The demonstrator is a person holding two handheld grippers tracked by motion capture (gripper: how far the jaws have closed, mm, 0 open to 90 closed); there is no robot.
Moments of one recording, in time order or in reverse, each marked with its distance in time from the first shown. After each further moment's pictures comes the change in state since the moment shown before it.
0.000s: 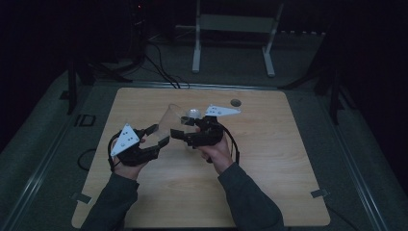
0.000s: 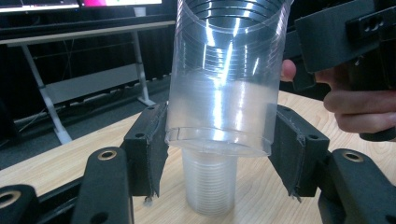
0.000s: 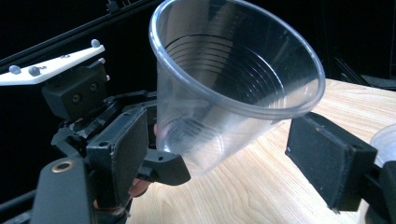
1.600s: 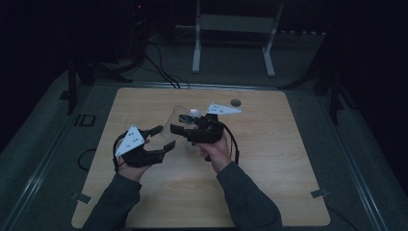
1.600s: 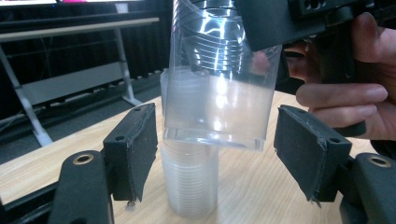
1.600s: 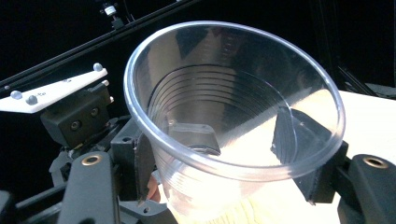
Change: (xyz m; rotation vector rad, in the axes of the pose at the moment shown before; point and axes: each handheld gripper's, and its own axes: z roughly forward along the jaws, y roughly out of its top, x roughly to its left) left arm -0.007 0.001 0.008 0.025 -0.072 0.001; right arm -0.003 0.002 0.000 -0.054 0.015 0.025
